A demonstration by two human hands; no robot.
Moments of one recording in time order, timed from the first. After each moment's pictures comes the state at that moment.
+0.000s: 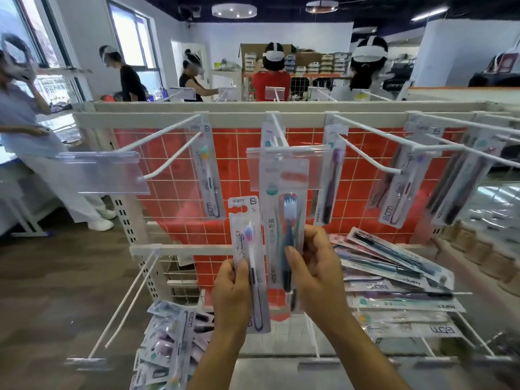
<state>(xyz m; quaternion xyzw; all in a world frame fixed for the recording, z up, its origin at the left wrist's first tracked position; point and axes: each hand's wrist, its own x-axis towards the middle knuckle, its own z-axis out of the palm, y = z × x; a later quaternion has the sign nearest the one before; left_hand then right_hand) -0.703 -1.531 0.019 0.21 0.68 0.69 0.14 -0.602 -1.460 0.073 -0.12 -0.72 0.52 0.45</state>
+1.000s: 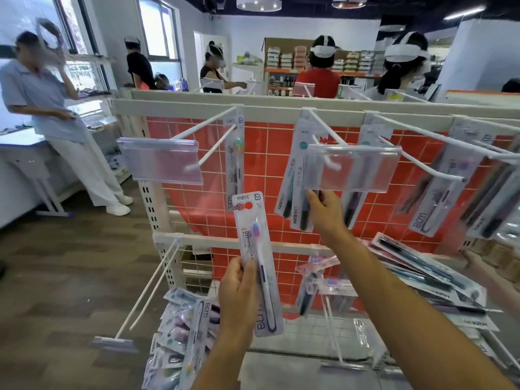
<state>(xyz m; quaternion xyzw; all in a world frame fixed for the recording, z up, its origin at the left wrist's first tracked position) -0.719 -1.560 0.027 0.19 0.65 0.71 0.19 -0.706 -1.363 0.084 -0.29 -0.72 0.49 0.39</state>
